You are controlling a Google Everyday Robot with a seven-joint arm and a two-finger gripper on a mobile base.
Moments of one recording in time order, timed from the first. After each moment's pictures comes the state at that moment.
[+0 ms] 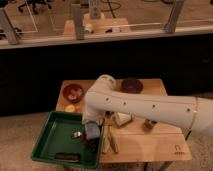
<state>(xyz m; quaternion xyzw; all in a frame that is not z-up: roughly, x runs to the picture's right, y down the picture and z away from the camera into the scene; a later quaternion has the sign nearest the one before) -0.091 0.159 0.691 -0.13 -0.30 -0.65 0.68</state>
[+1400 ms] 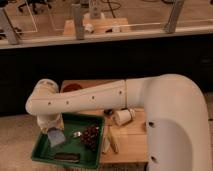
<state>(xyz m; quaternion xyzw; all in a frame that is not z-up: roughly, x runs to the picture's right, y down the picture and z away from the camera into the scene) -0.249 0.190 0.680 -0.14 -0.32 -0.73 0.59</state>
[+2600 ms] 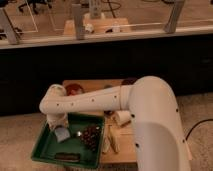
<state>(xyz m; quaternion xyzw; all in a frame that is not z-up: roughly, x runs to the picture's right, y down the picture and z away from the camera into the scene) -0.260 0.201 0.778 -0.12 -0.33 -0.74 0.58</state>
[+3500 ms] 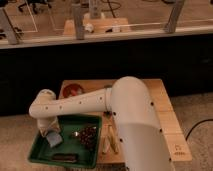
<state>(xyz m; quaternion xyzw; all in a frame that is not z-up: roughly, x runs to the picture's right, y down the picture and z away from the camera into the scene) -0.306 0.237 0.783 -0.13 -0.36 -0.76 0.53</state>
